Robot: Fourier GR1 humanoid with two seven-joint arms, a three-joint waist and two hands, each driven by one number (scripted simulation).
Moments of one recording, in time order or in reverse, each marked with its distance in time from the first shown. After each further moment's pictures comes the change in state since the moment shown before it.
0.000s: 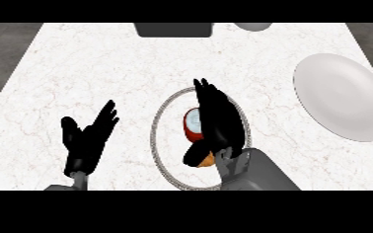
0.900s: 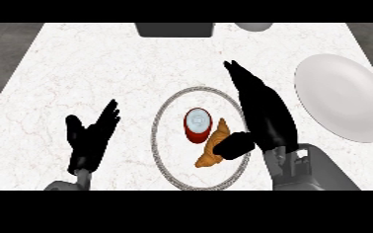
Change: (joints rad) left arm -0.030 0.030 -0.049 0.049 0.049 0.040 -0.032; right arm -0.027 -0.271 -0.050 -0.221 -0.177 -0.045 -0.024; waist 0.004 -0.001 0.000
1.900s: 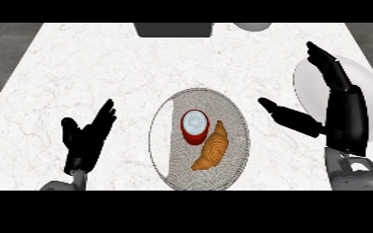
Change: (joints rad) left arm -0.002 0.038 -0.012 0.016 0.022 0.003 -0.045; right arm 0.291 -0.053 -0.349 0.008 -0.231 -0.543 -0.754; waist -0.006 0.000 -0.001
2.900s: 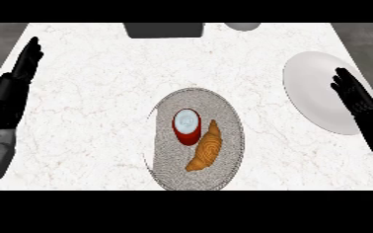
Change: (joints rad) left arm -0.226 0.353 0.139 0.005 -0.174 0.015 -0.271; right arm 0.171 -0.232 -0.171 0.212 -0.543 0.547 -0.233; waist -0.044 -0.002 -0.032
